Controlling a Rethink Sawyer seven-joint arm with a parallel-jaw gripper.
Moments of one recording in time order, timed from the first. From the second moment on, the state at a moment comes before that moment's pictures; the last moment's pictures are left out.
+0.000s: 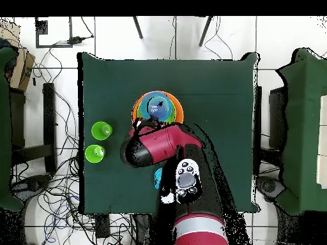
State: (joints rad) arm -0.17 -0.69 0.07 1.68 -0.55 0.23 2.30
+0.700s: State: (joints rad) arm -0.25 -0.72 0.10 1.70 -0.55 0.23 2.30
